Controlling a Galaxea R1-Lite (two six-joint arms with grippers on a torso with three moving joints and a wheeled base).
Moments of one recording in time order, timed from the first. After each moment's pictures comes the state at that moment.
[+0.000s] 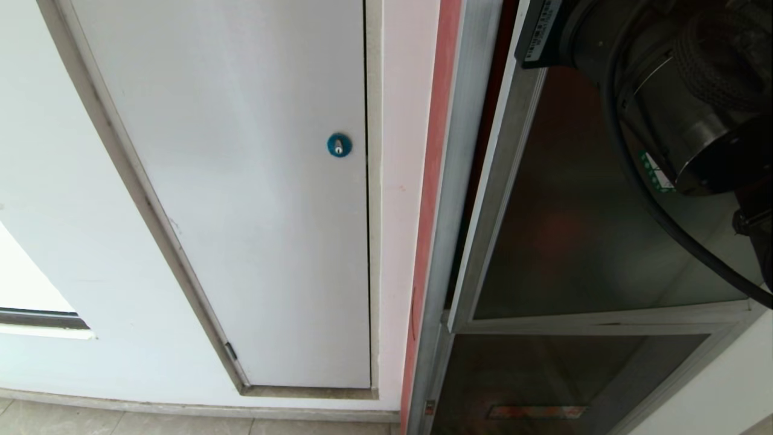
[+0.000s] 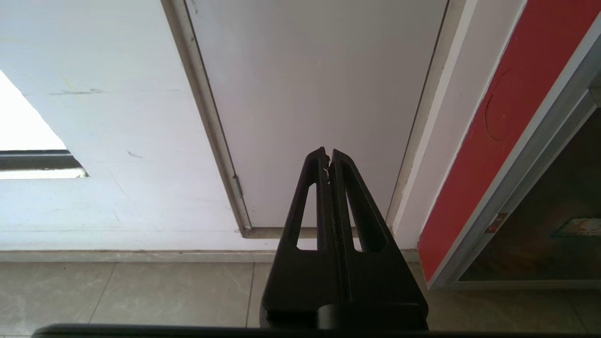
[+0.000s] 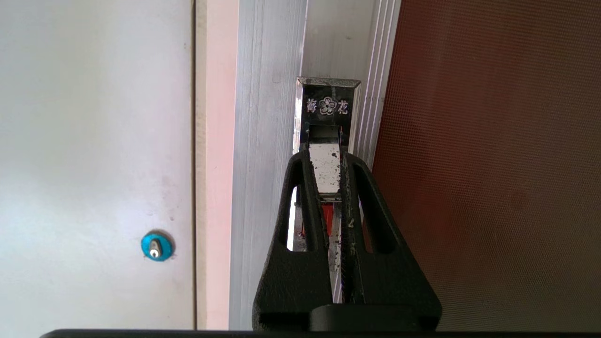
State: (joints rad) left arm 0.01 0.00 0.00 0.01 -0.04 0.02; right arm 0.75 1.63 -1.30 -0.96 -0.66 -0.48
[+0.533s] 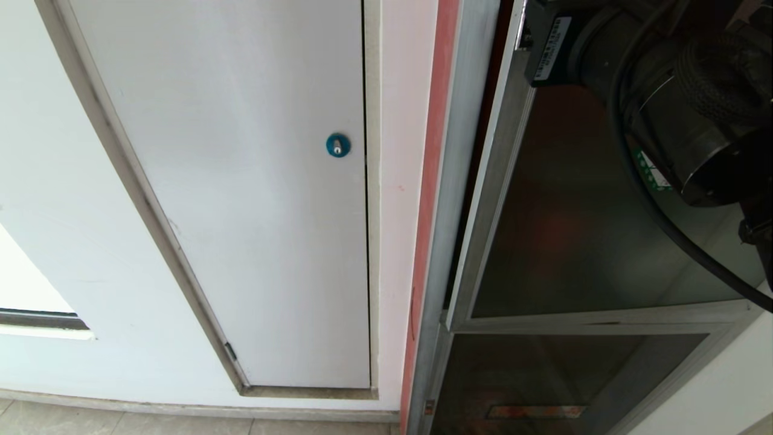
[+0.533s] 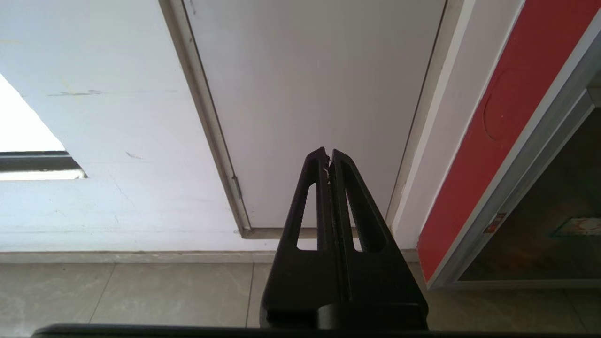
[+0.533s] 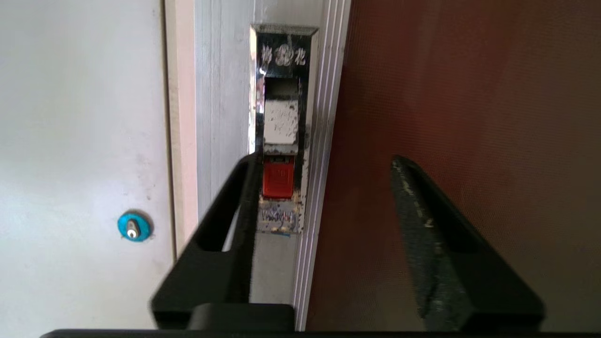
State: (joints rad) left arm 0.01 0.00 0.00 0.01 -0.04 0.02; right arm 0.76 1.61 -1.25 -0.96 -0.67 -0.48
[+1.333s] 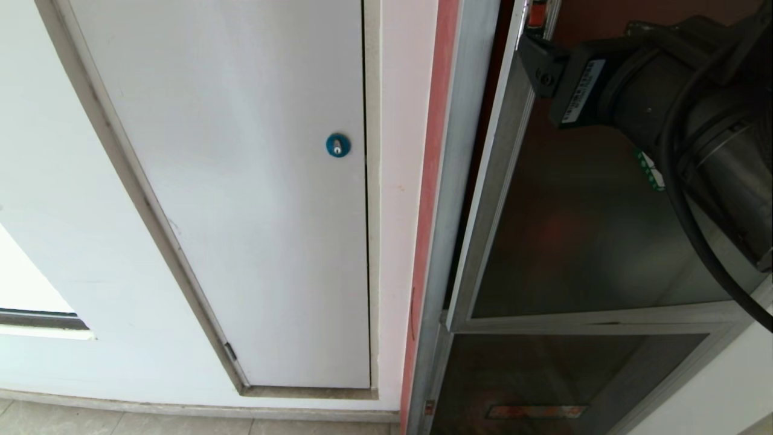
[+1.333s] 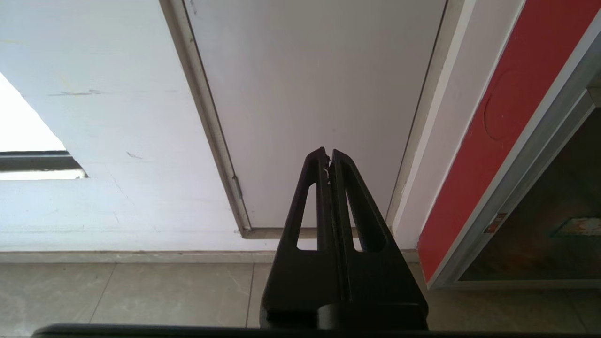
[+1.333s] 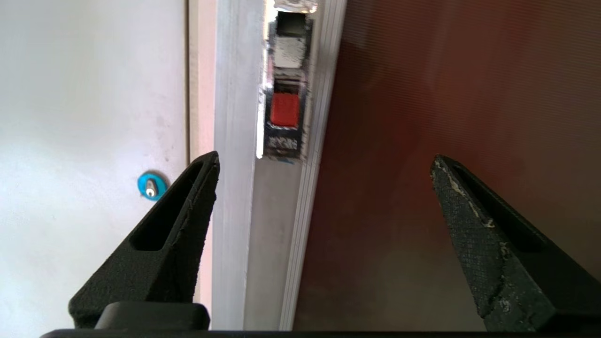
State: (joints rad) left arm 0.01 0.00 0.00 0.01 -0.04 0.02; right arm 0.80 1.50 -1.07 -0.97 -0.67 -0.47
